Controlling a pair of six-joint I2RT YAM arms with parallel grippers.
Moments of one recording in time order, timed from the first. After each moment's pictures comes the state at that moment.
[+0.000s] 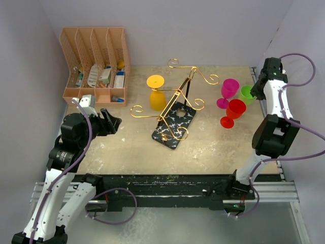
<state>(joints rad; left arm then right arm) -0.24 0.63 0.87 -0.59 0.12 -0.41 -0.29 1.81 1.68 -0.84 0.23 0.37</state>
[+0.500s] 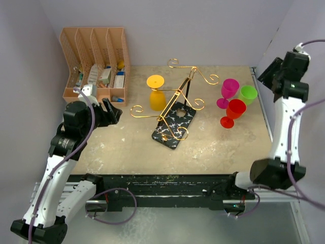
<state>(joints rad) -0.24 0.74 0.95 -0.59 0.09 -0.42 -0.29 1.49 1.68 -0.84 0.16 0.39</state>
